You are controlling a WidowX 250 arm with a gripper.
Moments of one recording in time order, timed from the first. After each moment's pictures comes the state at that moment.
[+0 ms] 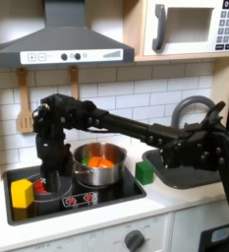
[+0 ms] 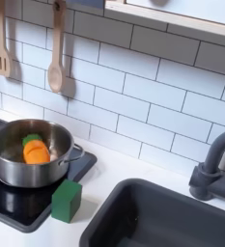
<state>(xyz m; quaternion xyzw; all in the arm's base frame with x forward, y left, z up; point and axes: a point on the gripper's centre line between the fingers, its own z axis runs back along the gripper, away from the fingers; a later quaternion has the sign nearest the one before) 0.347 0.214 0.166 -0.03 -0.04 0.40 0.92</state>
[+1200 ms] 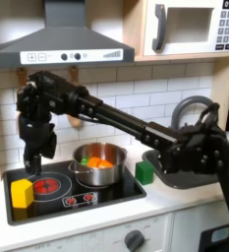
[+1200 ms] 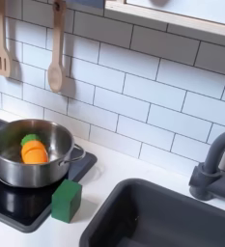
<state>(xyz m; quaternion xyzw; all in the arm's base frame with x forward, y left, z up) 0.341 0.248 0.215 -0.04 -0.10 0.44 0.89</state>
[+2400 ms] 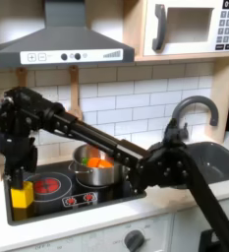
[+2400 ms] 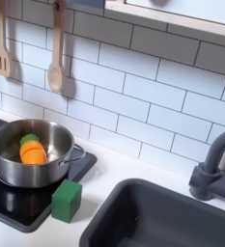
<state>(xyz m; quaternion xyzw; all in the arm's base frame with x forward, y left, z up) 0.354 0.282 0.184 -0.03 -0.07 0.47 0.88</state>
